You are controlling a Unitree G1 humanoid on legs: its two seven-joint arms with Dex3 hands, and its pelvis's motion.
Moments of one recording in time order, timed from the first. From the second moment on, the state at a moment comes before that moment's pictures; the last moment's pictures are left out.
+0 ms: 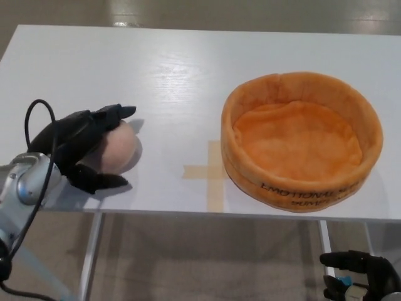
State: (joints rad) left_arm -0.69 0.60 -0.41 0.86 0.45 -0.38 0.00; right_arm -0.41 -0.24 -0.10 1.29 -0.13 -0.23 0.01
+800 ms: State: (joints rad) left_arm -0.74 0.56 -0.37 0.90 0.54 -0.51 0.34; right_arm -0.41 -0.24 -0.11 1.29 -0.12 -0.23 0.01
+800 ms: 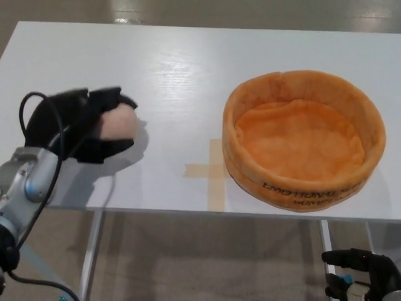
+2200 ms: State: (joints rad) left_arm -1.02 0.16 -0.60 0.83 0.74 -0.44 0.24; right_arm -0.43 -0.24 -0.11 1.29 -0.10 -0.23 0.01
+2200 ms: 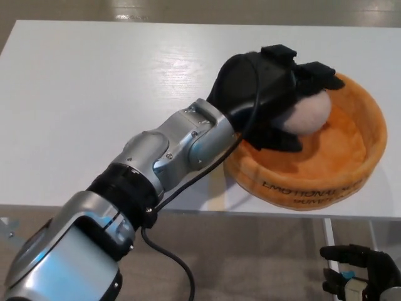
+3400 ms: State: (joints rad) left_arm -0.74 0.41 -0.28 0.00 0.45 -0.39 -0.12; right_arm -0.43 -0.23 -0.11 1.29 -0.10 -0.23 0.01
